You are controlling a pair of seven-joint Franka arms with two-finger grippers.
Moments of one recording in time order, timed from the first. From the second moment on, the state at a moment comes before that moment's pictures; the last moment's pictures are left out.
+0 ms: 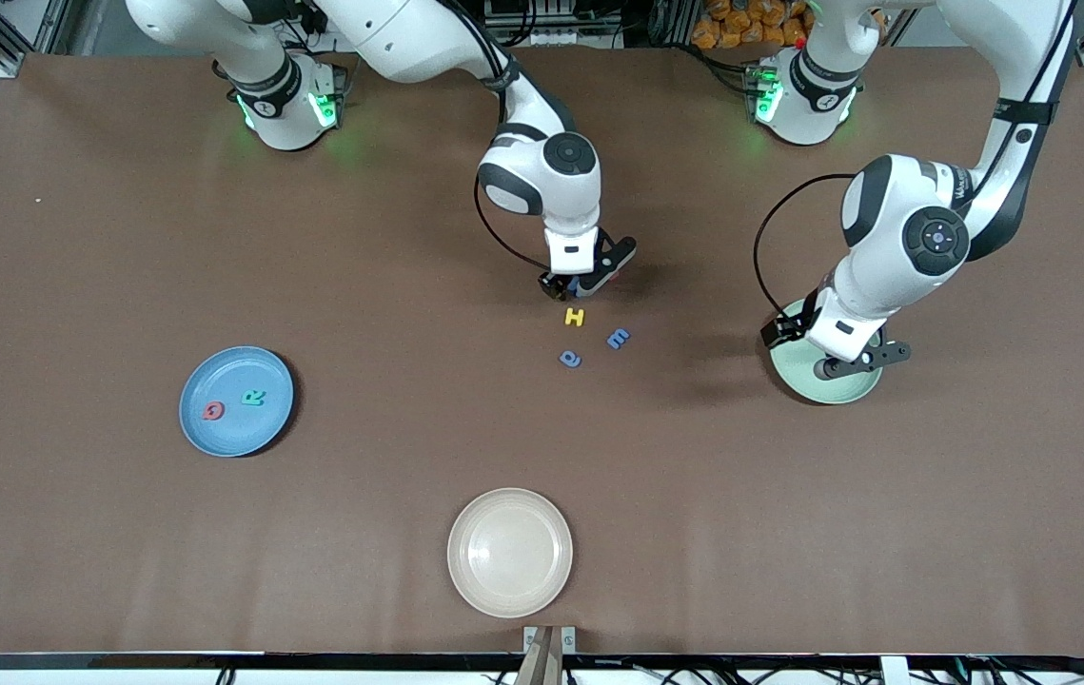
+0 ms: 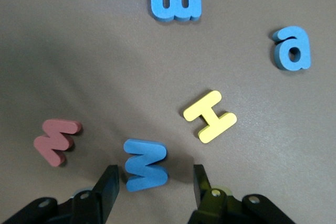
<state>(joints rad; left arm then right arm) -0.04 0.20 -0.22 -2.15 -0.02 2.32 -0.46 0.92 0.73 0.07 -1.70 -0.17 2.50 0.32</state>
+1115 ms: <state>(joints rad) -0.04 0.20 -0.23 -2.15 -0.02 2.32 -0.41 0.88 0.67 0.08 -1.67 -0.04 2.38 0.27</state>
